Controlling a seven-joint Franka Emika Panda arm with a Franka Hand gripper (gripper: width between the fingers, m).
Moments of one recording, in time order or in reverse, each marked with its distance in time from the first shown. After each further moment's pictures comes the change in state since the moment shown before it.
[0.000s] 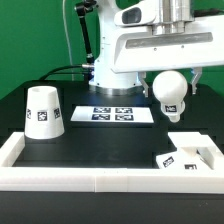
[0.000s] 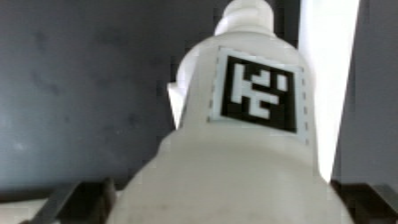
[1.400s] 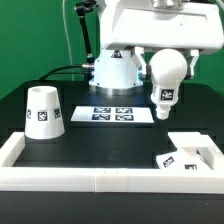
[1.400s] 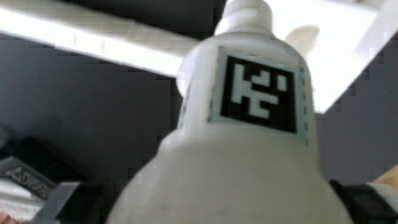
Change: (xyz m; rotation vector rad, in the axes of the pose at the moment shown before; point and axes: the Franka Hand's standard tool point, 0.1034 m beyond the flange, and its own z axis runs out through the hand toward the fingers) arm 0.063 0.010 -0.033 -0.054 0.219 -0.383
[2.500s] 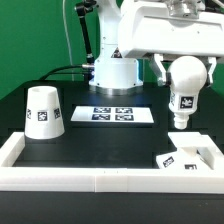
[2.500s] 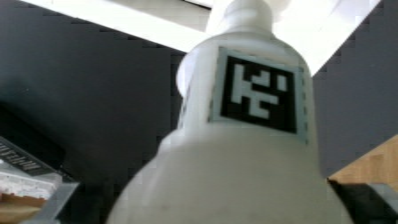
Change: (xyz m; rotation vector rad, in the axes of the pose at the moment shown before) arm 0.011 -0.023 0.014 -0.012 0.113 -0.037
